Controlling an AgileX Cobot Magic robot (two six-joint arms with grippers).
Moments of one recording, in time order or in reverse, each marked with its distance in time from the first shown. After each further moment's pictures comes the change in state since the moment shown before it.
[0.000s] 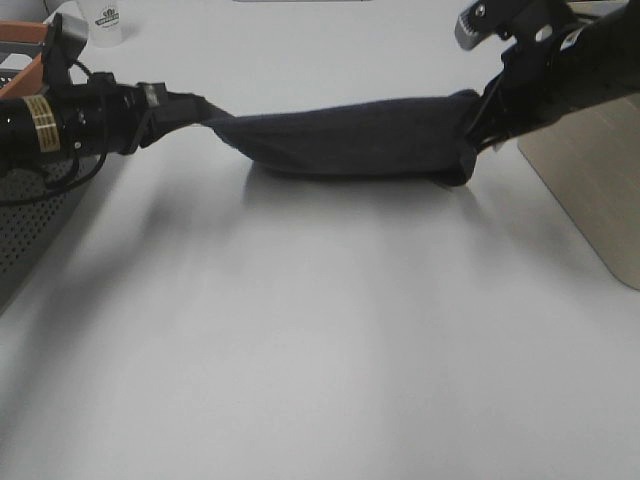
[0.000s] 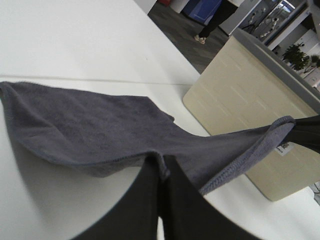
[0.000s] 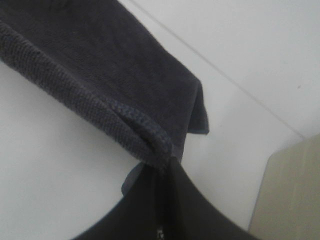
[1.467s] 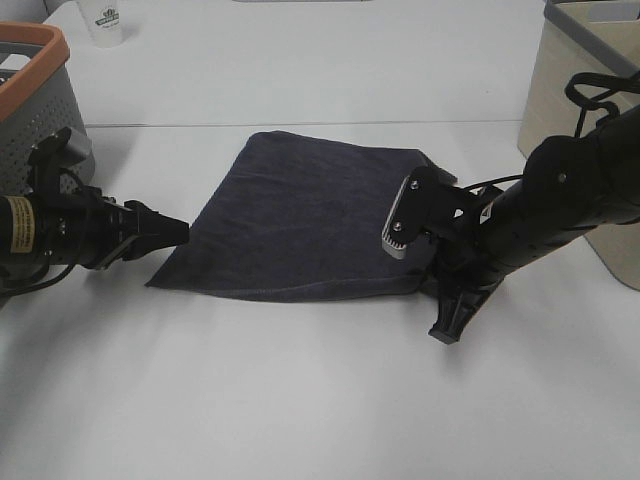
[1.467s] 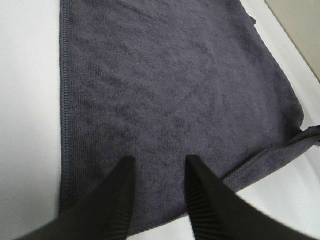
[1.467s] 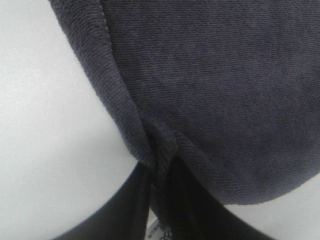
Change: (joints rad) left arm 0.000 -0.048 0.263 0.080 0.202 0.063; right arm 0.175 0.168 0.198 -0.019 -0.011 -0.207
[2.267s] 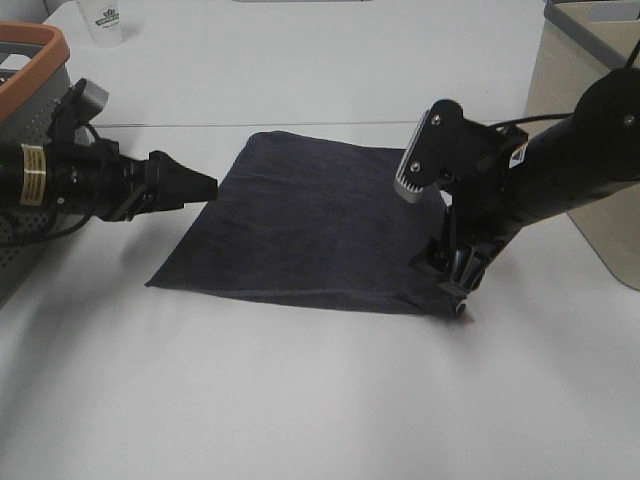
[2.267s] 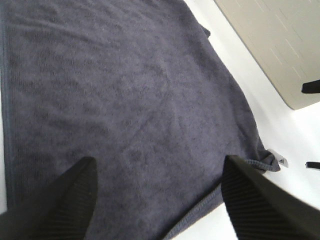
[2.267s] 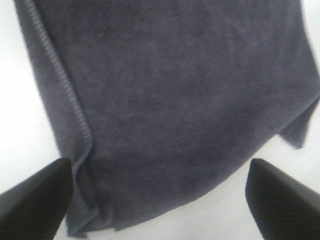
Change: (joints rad) left arm -0.001 0.001 -0.199 0.270 -0.052 -0.290; right arm 0.000 -0.208 0.001 -0.001 0.033 0.006
